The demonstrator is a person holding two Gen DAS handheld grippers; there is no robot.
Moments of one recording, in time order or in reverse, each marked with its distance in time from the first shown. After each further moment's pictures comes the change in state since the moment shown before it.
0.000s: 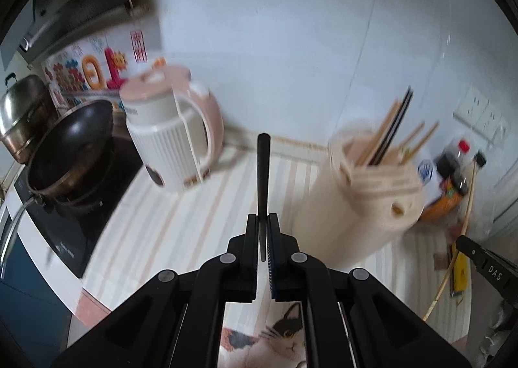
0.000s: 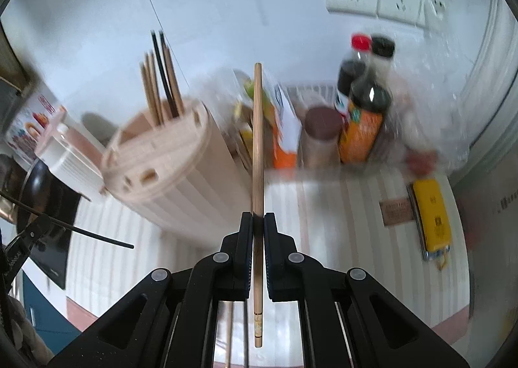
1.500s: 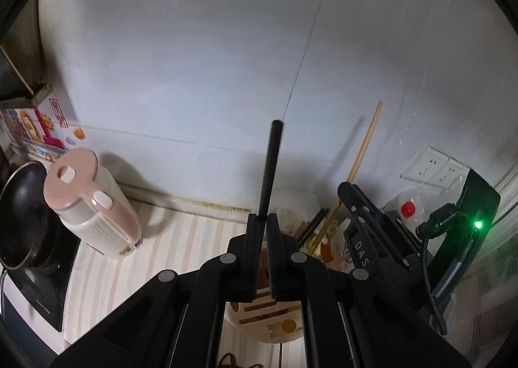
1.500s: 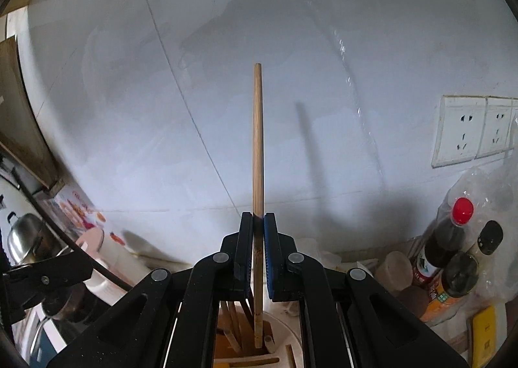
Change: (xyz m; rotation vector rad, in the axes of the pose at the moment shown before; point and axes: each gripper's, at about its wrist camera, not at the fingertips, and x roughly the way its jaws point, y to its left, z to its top) left arm 0.025 -0.081 0.136 0.047 0.051 -0.198; right arm 0.027 0.076 0.155 -0.035 -0.394 0.210
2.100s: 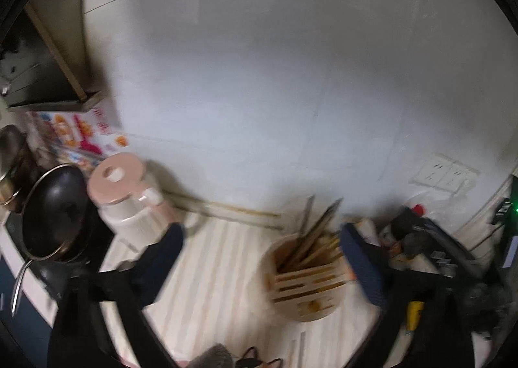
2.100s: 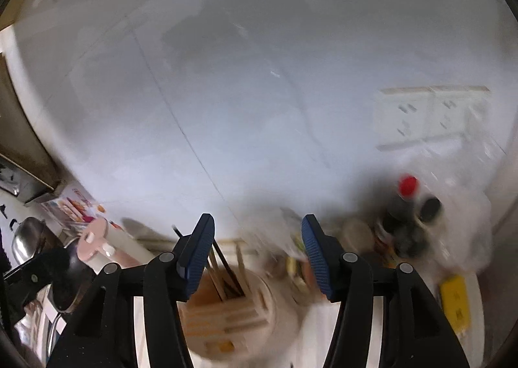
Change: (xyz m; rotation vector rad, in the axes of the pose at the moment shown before) left arm -0.062 0.020 -0.028 -0.014 -0.051 0.130; right arm -0.074 -0.032 0.005 0.076 0.101 -0.099
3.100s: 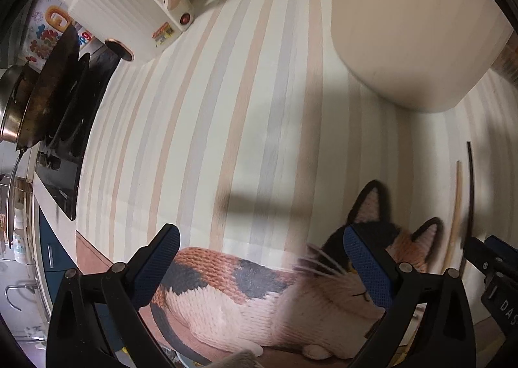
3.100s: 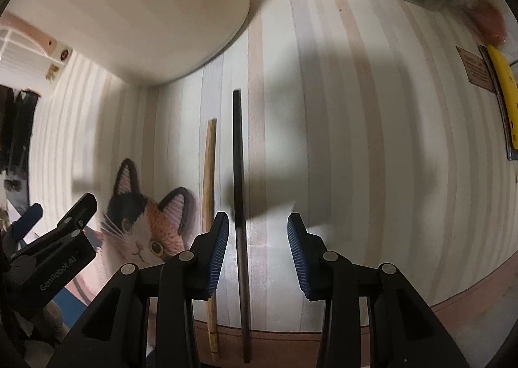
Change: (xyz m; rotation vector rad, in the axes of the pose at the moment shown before) left arm 0.177 0.031 -0.271 0.173 0.572 0.329; right arm 0.118 -0.068 -0.320 -0.011 0.789 -0.155
